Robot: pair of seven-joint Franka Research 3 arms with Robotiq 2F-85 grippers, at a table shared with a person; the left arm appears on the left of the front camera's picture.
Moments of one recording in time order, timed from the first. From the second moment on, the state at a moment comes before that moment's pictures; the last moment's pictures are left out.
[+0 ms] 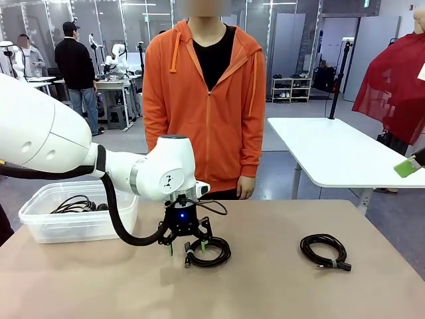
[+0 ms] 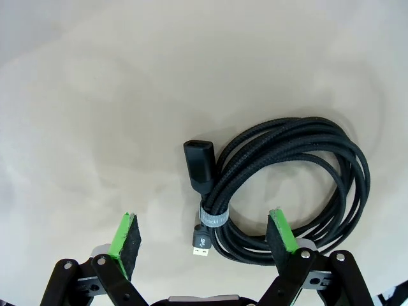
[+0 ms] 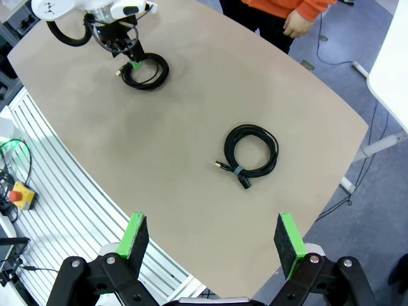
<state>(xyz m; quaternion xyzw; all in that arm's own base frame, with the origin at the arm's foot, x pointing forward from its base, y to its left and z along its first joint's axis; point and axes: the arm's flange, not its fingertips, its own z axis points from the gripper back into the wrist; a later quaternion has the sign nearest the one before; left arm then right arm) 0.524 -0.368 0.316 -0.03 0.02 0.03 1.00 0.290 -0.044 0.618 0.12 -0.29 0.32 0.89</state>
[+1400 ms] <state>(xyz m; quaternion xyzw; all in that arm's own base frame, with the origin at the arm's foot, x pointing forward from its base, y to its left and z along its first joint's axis) 0.524 -0.376 0.311 0.00 0.03 0.03 1.00 0.290 -0.044 0.618 0.12 -0.29 0.32 0.89</state>
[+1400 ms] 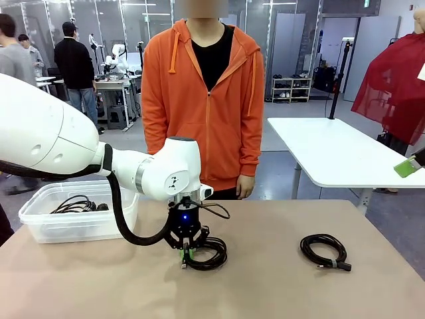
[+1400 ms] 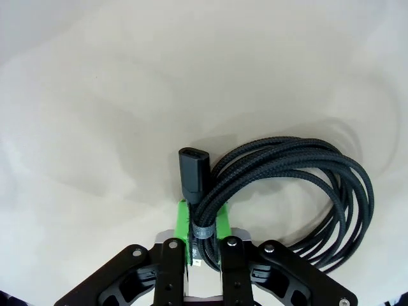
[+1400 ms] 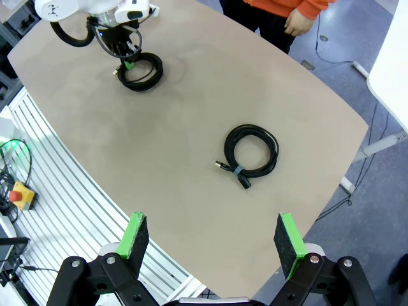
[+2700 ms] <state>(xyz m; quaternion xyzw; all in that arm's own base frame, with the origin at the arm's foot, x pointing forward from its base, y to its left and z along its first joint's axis) 0.499 -0.311 0.469 0.01 -0.04 -0.14 0.99 0.290 -0.044 0.618 0.12 -0.29 0.32 0.89</state>
